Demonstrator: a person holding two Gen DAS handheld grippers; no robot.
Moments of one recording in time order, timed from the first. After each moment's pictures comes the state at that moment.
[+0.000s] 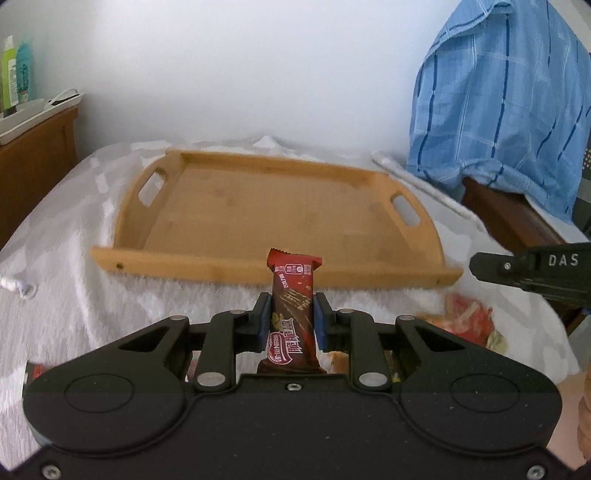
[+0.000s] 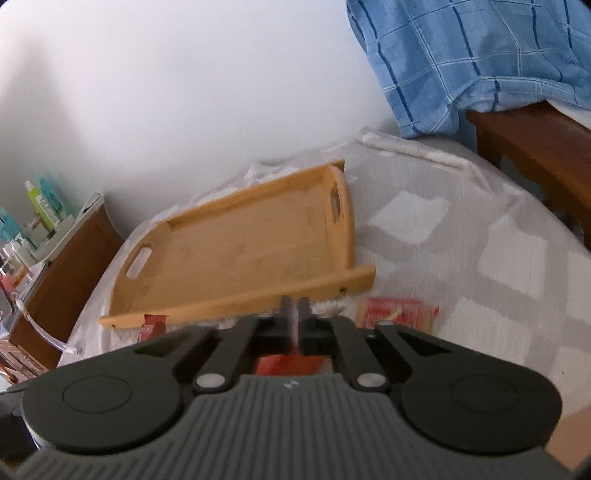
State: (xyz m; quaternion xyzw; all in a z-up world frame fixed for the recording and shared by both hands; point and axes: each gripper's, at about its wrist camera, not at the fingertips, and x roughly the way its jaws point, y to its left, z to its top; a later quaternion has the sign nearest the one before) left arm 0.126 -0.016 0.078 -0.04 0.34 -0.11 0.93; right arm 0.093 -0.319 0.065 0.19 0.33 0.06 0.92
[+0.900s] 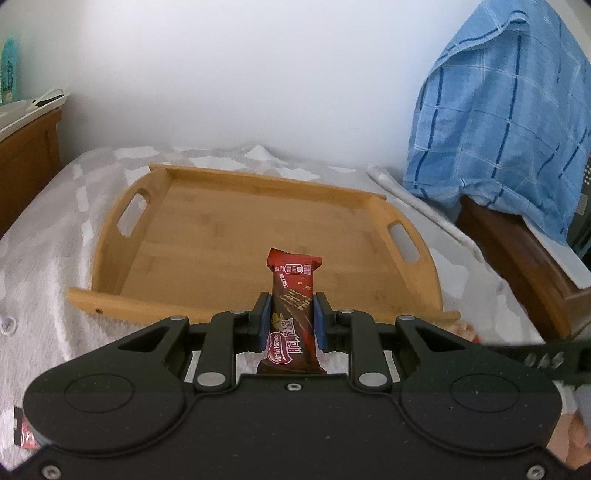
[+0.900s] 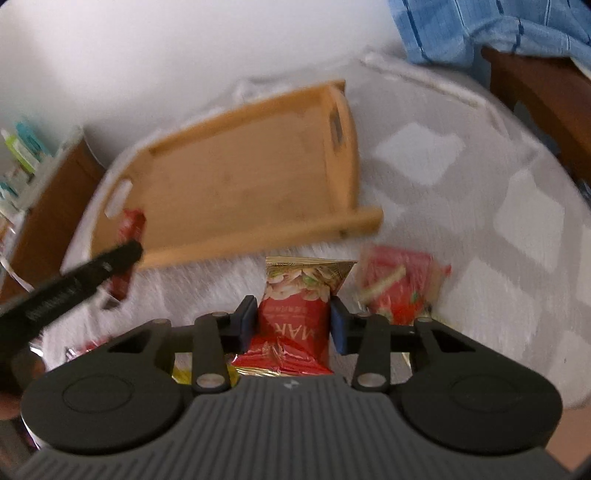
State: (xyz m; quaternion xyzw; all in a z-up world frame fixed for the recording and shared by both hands) left arm 0.175 -0.021 0.094 -0.06 0.35 -0.12 0.93; right arm 0.125 -0.309 0.055 0.16 0.45 0.09 0.88
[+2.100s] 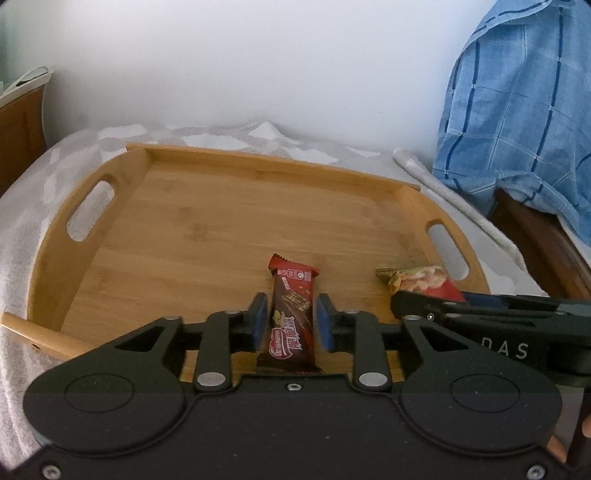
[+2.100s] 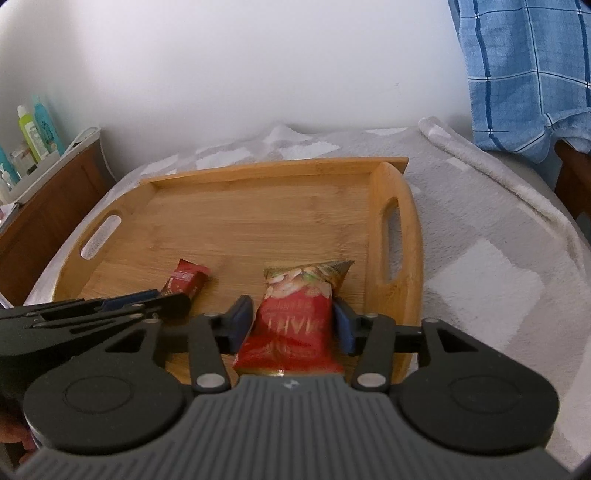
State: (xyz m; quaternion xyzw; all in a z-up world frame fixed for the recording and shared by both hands) left arm 0.252 -0.047 0.048 -0.06 0.38 -0.10 0.92; right arm 0.209 -0.281 0.015 0.07 0.38 0.13 0.91
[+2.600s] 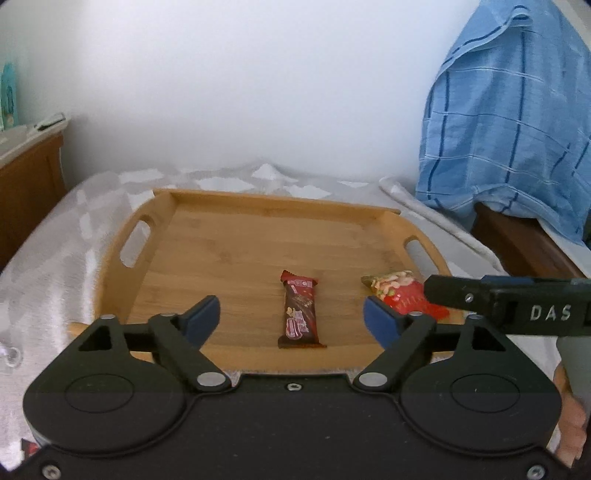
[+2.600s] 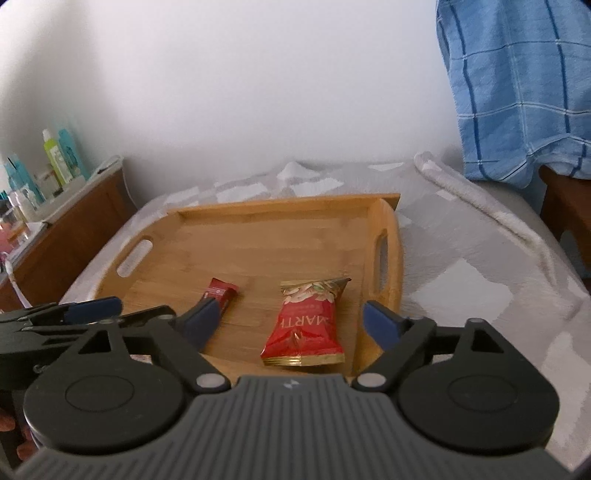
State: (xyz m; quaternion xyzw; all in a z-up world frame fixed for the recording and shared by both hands) left arm 0.187 -0.028 0.095 -0.03 0.32 -0.10 0.94; right arm 0.162 -0.297 0.057 0.08 0.33 0.14 0.93
